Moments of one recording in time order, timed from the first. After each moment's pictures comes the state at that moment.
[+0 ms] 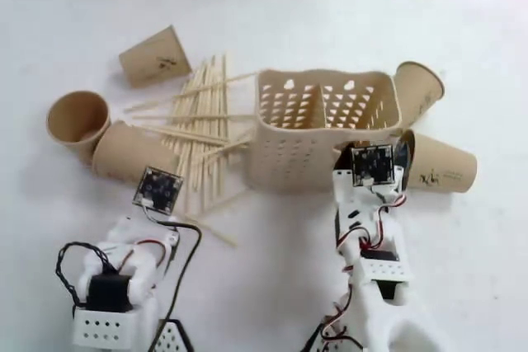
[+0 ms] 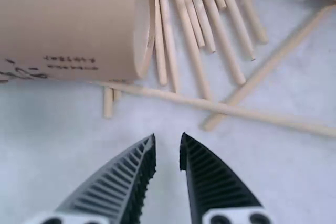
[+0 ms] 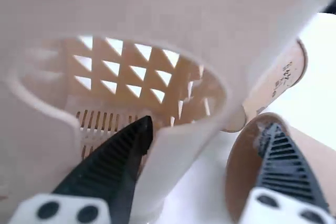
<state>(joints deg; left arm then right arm) -3.3 -104.0 97.1 73.3 -14.6 -0.4 -38.9 95.3 -28.4 13.5</state>
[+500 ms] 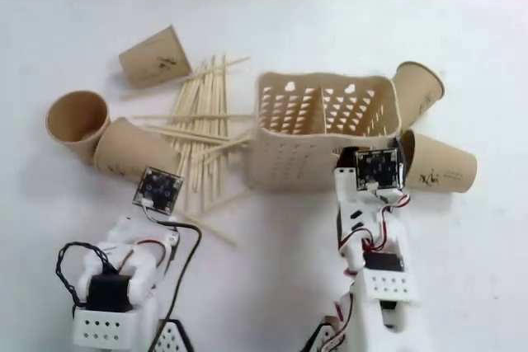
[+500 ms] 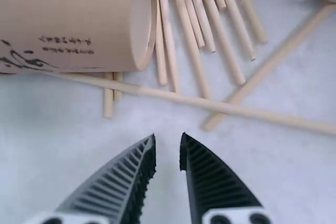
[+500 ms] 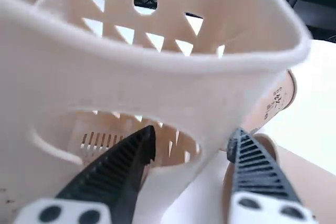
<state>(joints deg) -3.3 -104.0 97.1 73.3 -14.6 -0.6 -61.1 95.6 -5.5 13.5</state>
